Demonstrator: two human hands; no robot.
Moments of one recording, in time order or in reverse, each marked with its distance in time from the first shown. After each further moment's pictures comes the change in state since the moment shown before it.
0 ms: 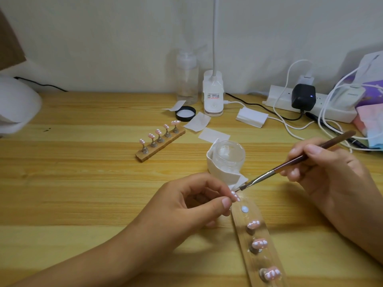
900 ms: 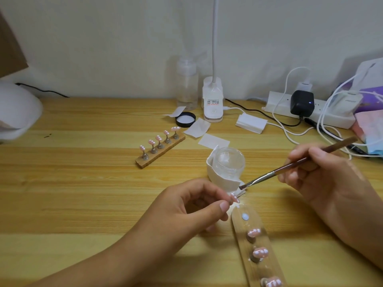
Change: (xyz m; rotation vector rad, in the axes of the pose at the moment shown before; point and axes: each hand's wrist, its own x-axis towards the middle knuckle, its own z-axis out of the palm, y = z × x) left_hand 0.003 -0.001 -0.001 -0.026 0.026 -0.031; right_hand 0.005 0.005 -0.010 0.061 -0.075 0.009
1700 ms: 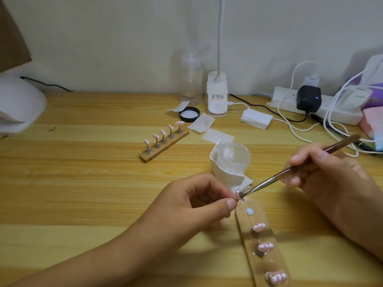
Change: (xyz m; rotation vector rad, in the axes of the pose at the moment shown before) left_hand -0.001 0.002 0.002 0.003 0.012 -0.005; right_hand -0.003 0.002 0.002 -0.049 -0.099 -0.061
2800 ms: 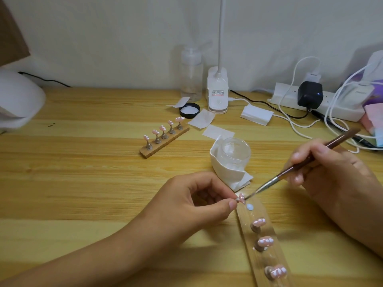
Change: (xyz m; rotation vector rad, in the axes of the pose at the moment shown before) left_hand -0.001 0.004 0.003 0.095 0.022 -0.009; right_hand -0.001 -0.001 0.003 -0.012 0.023 0.018
